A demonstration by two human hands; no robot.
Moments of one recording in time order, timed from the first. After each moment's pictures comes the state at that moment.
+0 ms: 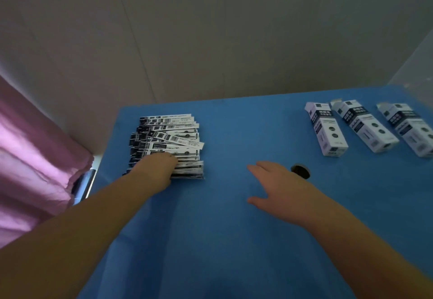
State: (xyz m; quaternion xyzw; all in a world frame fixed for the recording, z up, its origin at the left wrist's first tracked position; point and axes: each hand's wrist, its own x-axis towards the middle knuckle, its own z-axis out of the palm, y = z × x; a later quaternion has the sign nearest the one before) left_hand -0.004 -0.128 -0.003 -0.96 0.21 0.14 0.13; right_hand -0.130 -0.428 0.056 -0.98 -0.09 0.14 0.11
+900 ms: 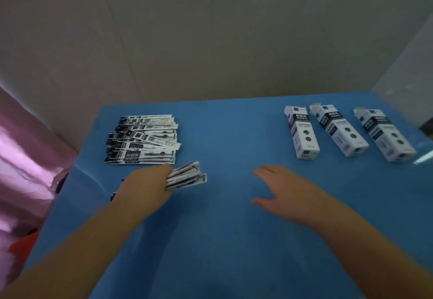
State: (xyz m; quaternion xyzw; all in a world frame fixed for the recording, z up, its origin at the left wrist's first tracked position) left_hand -0.076 -0.186 0.005 -0.99 0.13 0.04 -0.07; right_hand -0.142 -0.506 0.061 -0.98 -0.08 0.16 0.10
